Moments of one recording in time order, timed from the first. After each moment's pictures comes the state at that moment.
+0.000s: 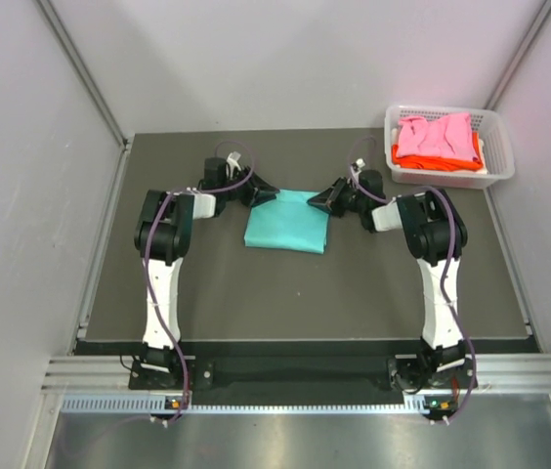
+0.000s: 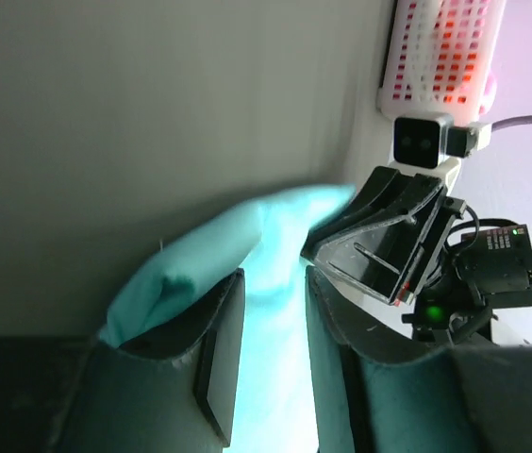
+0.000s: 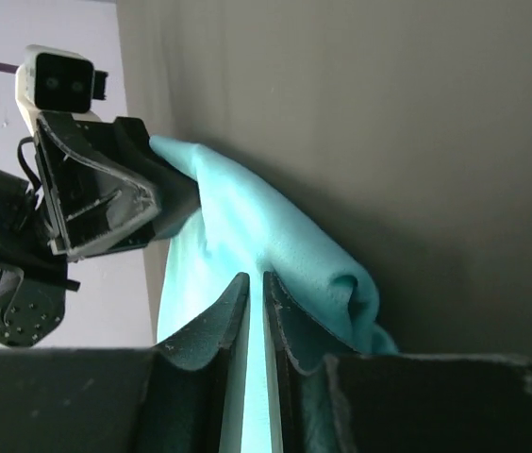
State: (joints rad) left arm -0.19 2.33 1.41 0.44 0.77 -1.06; right arm 0.28 2.26 1.21 0.64 -0.59 1.05
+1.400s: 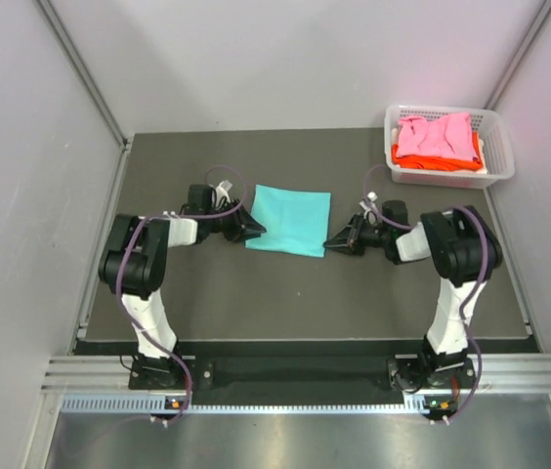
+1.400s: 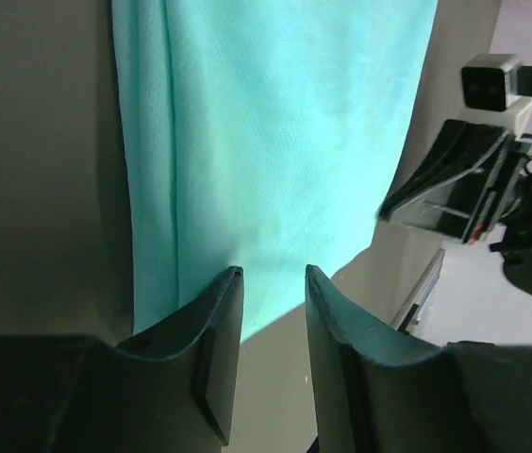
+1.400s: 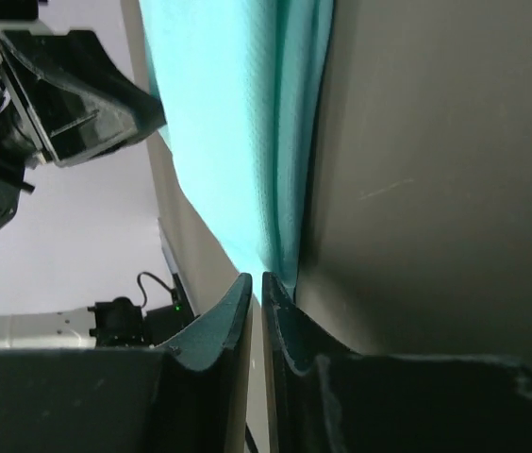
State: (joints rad) left arm -0.19 1.92 0.93 0.26 0.75 -0.77; right arm 0.24 2.01 0.73 0.70 -0.88 0.97
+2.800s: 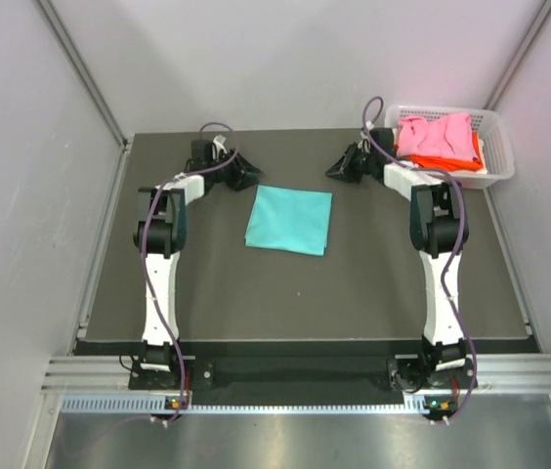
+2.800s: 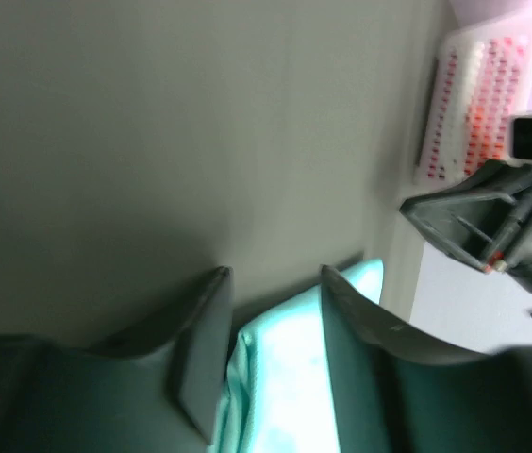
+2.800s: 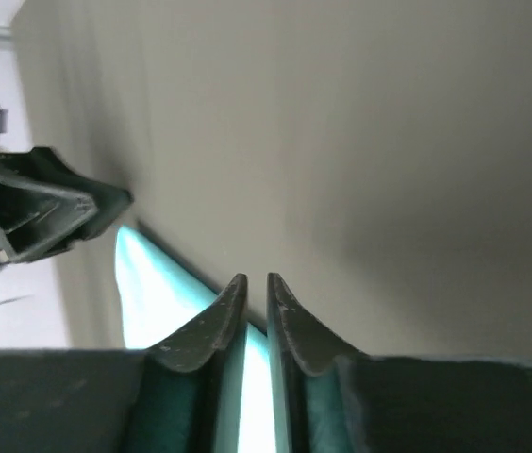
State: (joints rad) left arm -0.09 2.46 1.75 0.16 0.73 -0.90; right arm 0.17 2.37 1.77 -0.05 -0.57 0.73
